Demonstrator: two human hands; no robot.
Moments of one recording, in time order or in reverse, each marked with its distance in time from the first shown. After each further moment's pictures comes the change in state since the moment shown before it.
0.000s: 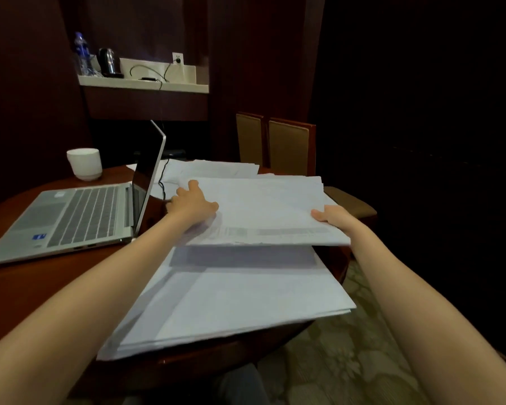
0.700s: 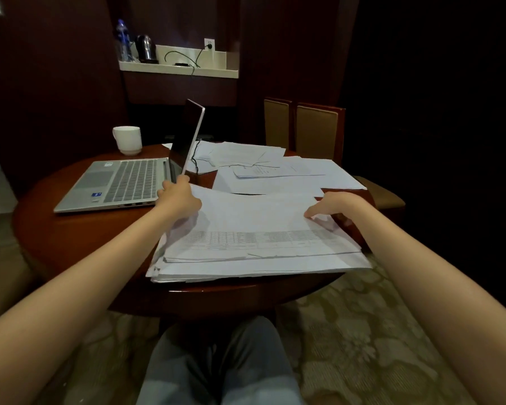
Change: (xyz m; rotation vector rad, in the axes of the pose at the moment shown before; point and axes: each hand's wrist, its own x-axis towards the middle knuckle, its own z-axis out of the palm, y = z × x) left_hand -0.070 -0.071 -0.020 -0.049 0.059 -0.151; right_hand -0.054 -0.020 0.043 -0.700 -0.135 -0.002
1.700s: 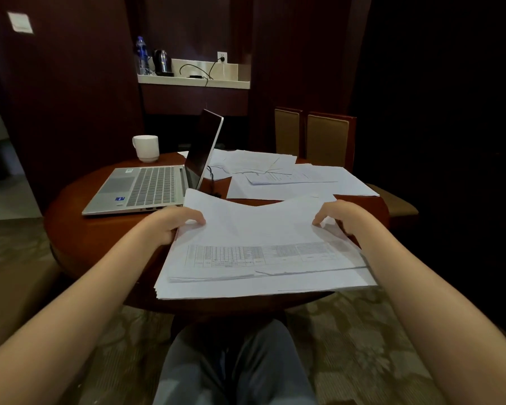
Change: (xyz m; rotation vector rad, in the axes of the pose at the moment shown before) left_hand -0.031 -0.036 -0.025 -0.704 -0.358 -0.205; right_hand -0.017 -0.018 0.013 0.233 -0.076 0.054
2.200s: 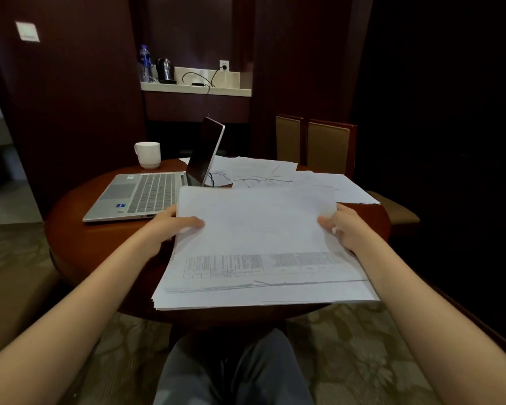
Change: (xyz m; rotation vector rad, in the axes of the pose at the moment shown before) left_hand 0.004 -0.011 -0.011 -0.019 0.071 0.185; right_hand 0.020 0.023 0.010 0.808 0.088 -0.134
